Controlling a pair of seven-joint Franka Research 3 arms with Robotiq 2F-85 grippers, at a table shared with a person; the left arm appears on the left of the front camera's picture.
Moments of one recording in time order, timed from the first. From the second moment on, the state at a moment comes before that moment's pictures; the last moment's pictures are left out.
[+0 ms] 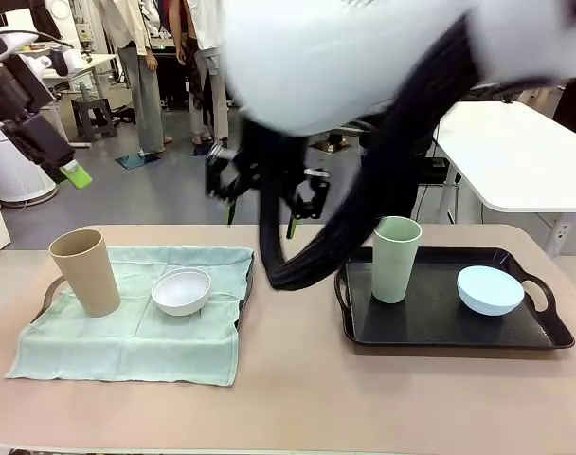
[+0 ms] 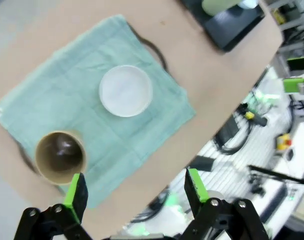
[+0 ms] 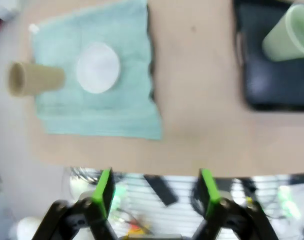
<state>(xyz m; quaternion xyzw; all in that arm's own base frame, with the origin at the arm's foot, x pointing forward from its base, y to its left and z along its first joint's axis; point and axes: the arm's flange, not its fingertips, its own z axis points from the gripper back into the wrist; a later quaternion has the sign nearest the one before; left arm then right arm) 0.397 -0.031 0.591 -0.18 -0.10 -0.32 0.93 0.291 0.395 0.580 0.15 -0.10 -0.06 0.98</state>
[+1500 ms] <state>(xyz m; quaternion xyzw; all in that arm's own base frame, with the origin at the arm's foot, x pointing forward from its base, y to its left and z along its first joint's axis) 0.396 -0.049 0.559 -0.26 -0.03 -0.27 0.92 0.313 0.063 0.656 0.25 -0.02 -0.16 0.95</state>
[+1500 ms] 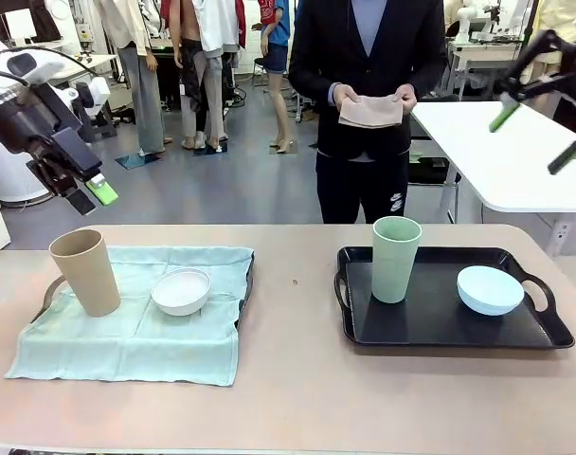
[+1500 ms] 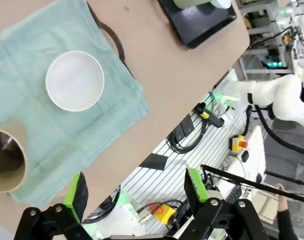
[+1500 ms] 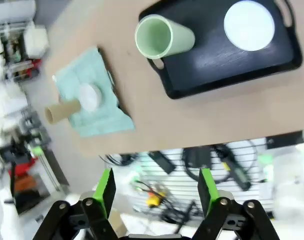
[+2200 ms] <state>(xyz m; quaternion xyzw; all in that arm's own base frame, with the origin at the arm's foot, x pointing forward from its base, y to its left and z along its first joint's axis) 0.399 -0.042 0.559 -0.32 -0.06 -0.25 0.91 0.338 -0.005 0.613 0.44 0.00 -0.13 0.89</state>
